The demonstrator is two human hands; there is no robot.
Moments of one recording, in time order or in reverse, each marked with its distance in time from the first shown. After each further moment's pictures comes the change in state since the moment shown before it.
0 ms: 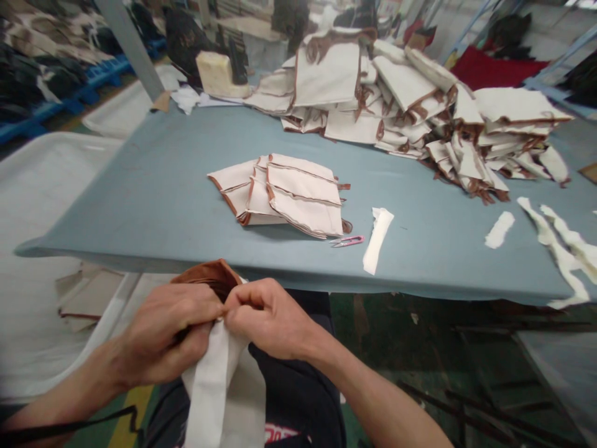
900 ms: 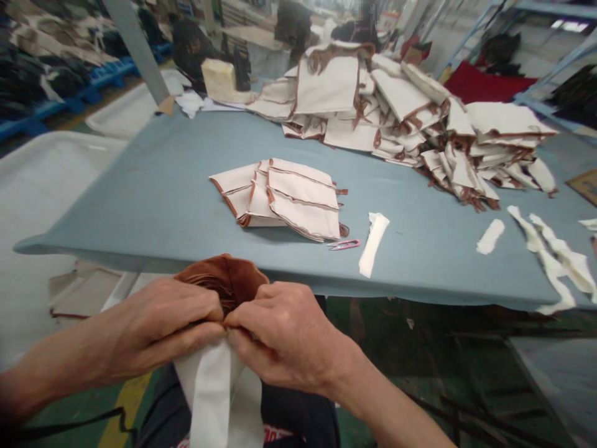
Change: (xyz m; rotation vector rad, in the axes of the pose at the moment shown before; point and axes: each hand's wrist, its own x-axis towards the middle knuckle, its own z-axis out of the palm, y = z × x) left_hand 0.029 0.018 -0.037 -0.031 -0.373 -0.089; right_hand -0.032 -0.014 -0.008 -1.013 0.071 -0.681
